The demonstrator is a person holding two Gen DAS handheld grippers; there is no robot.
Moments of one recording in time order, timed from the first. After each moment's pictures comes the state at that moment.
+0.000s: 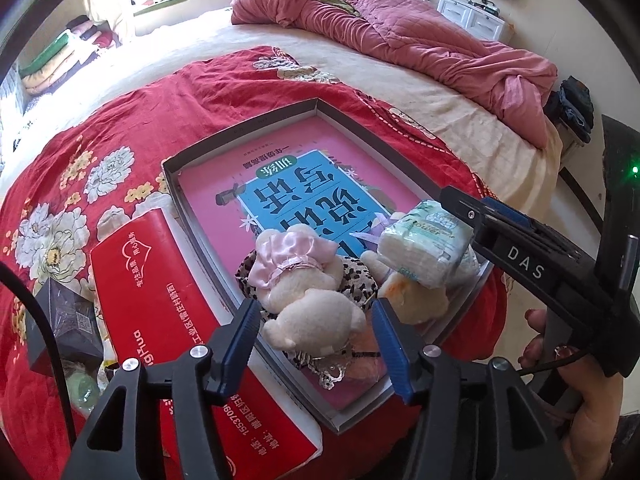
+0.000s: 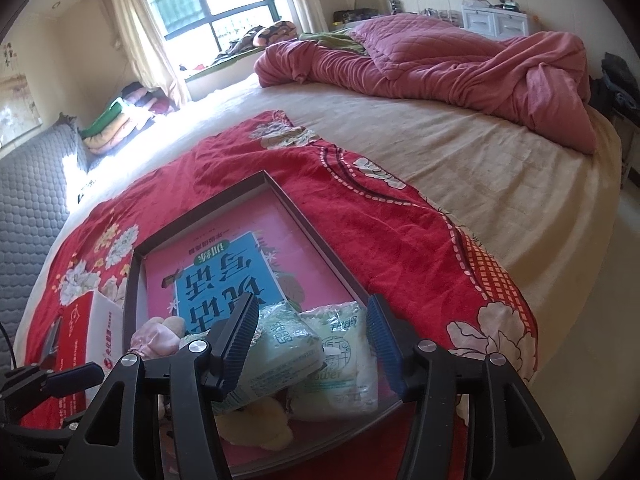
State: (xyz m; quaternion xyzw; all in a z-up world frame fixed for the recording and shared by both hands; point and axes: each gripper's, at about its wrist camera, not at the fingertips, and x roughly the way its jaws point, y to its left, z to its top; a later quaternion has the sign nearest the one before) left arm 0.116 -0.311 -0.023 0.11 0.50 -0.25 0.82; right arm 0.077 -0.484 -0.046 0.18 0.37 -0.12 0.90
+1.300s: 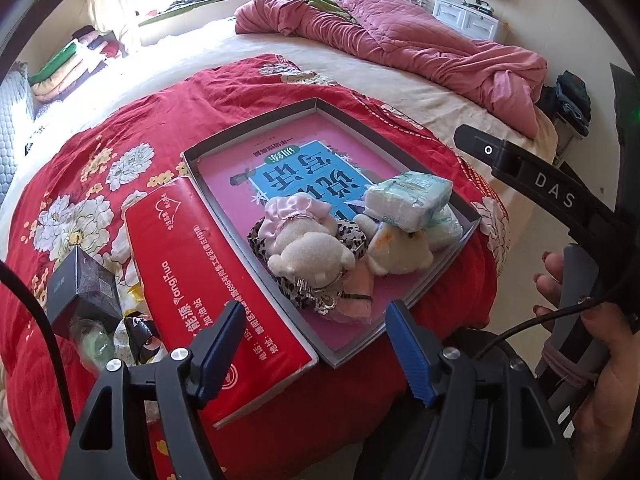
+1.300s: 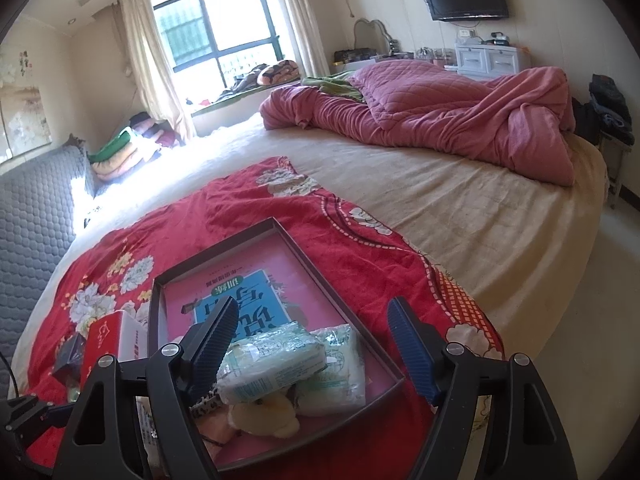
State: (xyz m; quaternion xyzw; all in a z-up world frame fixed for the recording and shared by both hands) left arm 0.068 -0.285 -0.010 0.12 0.49 -0.25 0.83; right arm 0.037 -0.473 -0.001 0.16 0.31 -0.13 0.93
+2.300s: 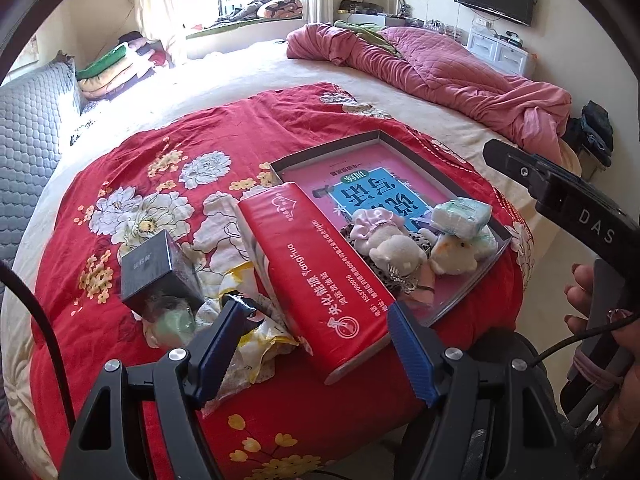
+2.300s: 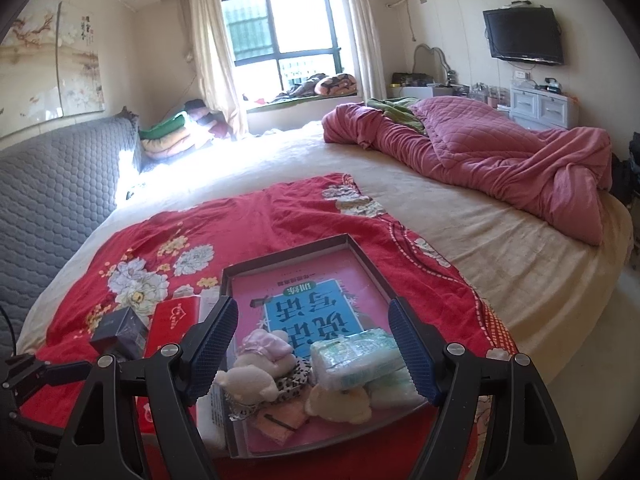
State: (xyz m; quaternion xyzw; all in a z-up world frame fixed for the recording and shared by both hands) left arm 0.053 -0.206 0.024 0.10 0.44 -0.19 0.87; right arm 0.028 -0.397 0.044 0.09 0.28 -0.05 0.95
